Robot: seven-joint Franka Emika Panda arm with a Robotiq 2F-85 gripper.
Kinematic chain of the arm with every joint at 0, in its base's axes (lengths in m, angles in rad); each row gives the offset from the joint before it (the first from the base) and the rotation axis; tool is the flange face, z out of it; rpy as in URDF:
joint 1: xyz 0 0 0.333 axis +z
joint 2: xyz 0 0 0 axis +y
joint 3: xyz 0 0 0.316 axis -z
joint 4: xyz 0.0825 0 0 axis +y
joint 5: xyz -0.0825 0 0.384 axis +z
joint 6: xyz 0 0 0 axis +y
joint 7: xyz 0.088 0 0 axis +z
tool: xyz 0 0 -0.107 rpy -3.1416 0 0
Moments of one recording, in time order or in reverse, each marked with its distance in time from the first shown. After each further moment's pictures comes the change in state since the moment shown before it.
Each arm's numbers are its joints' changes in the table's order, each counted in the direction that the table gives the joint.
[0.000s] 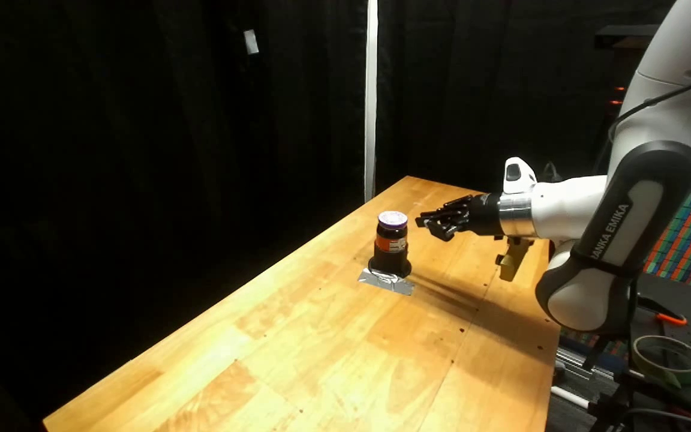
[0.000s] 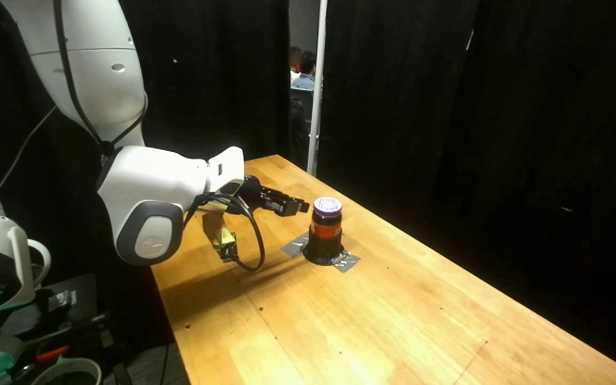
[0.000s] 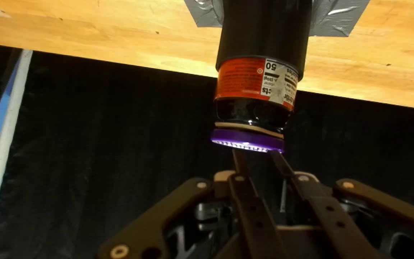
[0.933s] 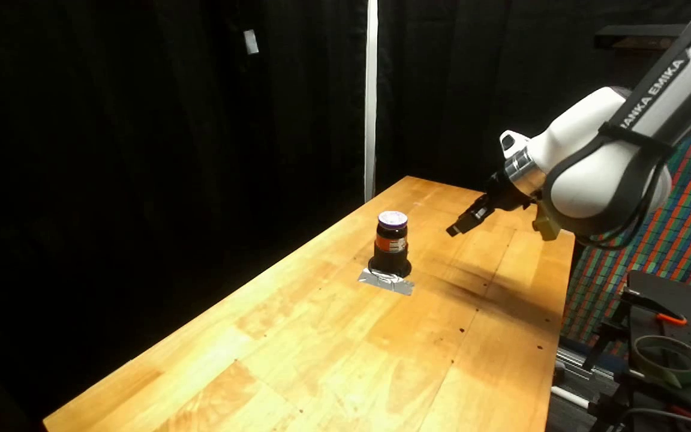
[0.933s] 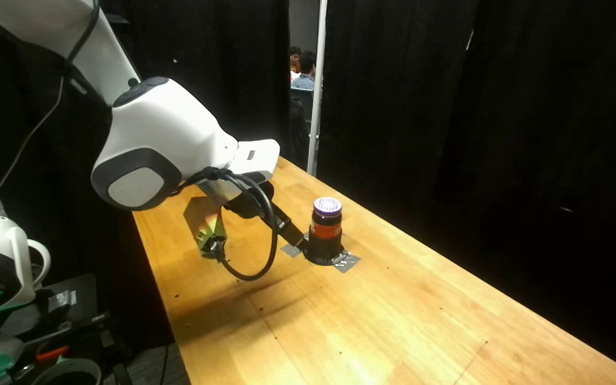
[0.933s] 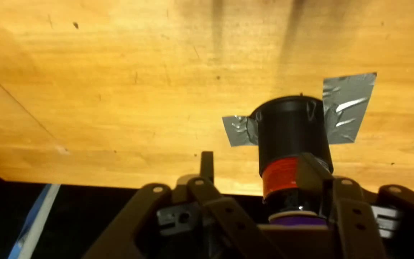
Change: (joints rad) arm -0.147 -0.400 -0.068 0.117 0.227 0.701 0.354
